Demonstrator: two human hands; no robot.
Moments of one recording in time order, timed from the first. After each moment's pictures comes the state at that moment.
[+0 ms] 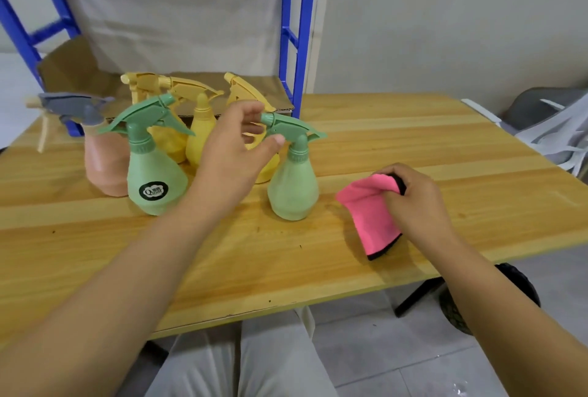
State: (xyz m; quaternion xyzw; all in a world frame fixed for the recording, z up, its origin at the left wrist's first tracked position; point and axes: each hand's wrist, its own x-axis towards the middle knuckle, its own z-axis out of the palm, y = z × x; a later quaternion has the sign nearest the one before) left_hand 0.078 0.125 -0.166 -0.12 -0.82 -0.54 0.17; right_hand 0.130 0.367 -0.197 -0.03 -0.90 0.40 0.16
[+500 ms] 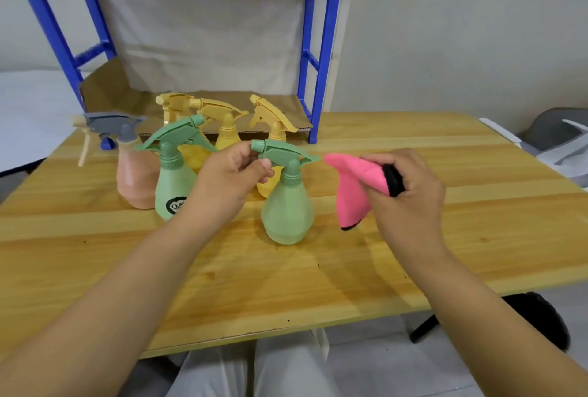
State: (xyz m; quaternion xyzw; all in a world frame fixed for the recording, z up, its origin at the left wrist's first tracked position) left_hand 0.078 0.088 -0.170 -0.14 -0.76 -0.63 0.08; right_hand 0.128 0.300 -0.164 0.13 -0.78 0.47 0.39
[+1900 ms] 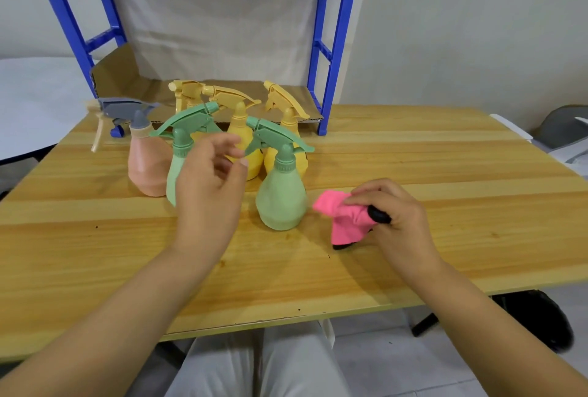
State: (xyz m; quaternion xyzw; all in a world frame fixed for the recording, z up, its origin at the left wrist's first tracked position) left_hand 0.106 0.073 -0.189 -0.06 -0.77 -0.55 0.30; right_hand 0.121 0.314 -0.222 0.18 -0.85 0.44 0.23
